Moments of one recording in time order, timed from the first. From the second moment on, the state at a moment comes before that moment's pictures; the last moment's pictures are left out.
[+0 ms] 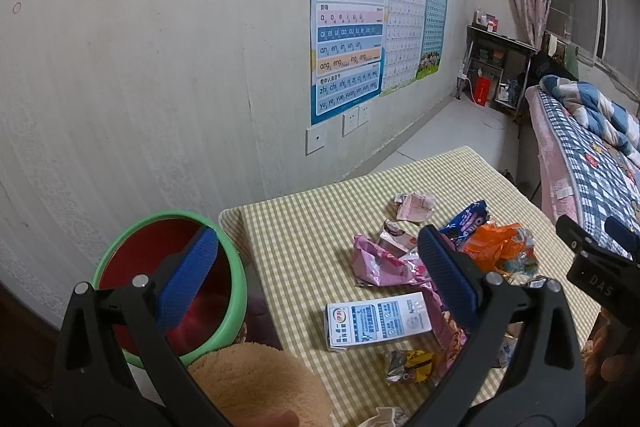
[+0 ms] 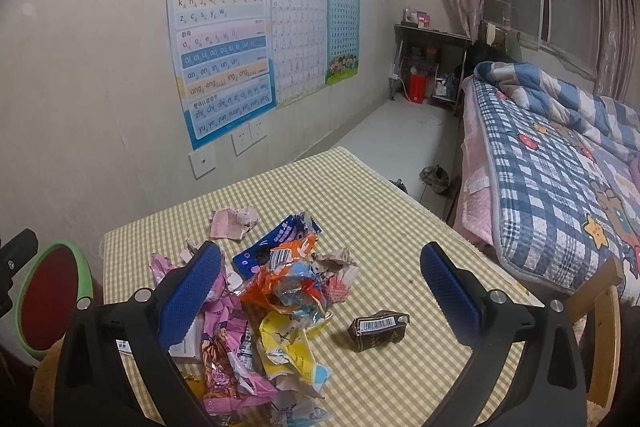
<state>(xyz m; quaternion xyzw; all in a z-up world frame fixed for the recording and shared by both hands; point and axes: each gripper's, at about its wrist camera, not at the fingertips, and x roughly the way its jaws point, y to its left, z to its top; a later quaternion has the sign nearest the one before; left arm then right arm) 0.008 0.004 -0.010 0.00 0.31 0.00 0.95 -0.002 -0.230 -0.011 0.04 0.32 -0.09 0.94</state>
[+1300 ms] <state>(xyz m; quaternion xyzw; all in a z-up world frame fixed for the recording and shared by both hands) 0.080 -0.062 -0.143 0.26 0.49 -0.26 0.80 0.017 -0.265 -0.044 0.14 0.46 -0.02 0.88</state>
